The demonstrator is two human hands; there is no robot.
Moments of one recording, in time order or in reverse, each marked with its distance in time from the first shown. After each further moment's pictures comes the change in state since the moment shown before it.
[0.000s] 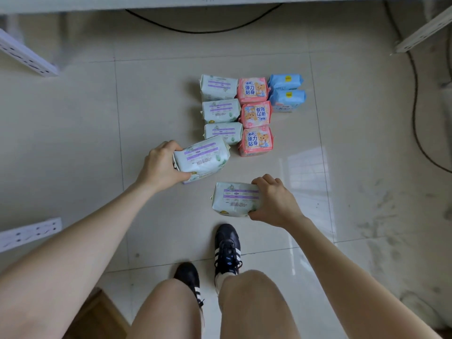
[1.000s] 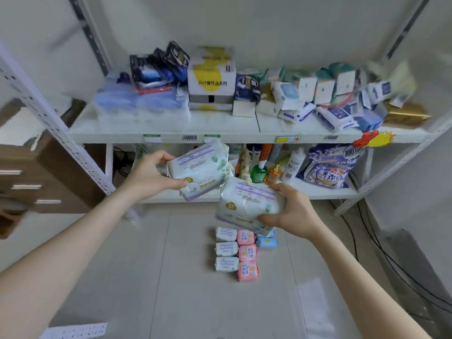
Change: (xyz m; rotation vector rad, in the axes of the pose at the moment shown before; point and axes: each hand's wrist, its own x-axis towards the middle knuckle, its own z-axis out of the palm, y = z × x) left_hand -0.151 0.309 -0.507 -0.338 0.308 0.165; right_hand -0.211 -0.191 -0.513 0.416 0.424 -0.240
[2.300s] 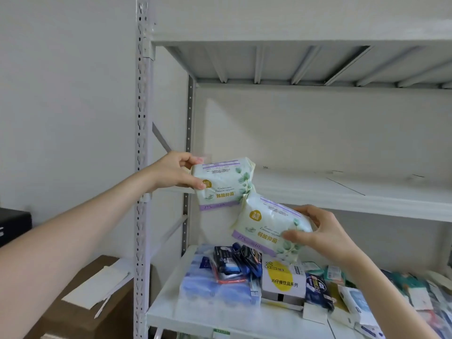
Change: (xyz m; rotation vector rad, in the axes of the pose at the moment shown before) left_hand 0.021 0.236 -0.418 -0.039 0.217 0.440; right_hand 0.110 -0.384 -0.120 0.277 0.163 -0.575
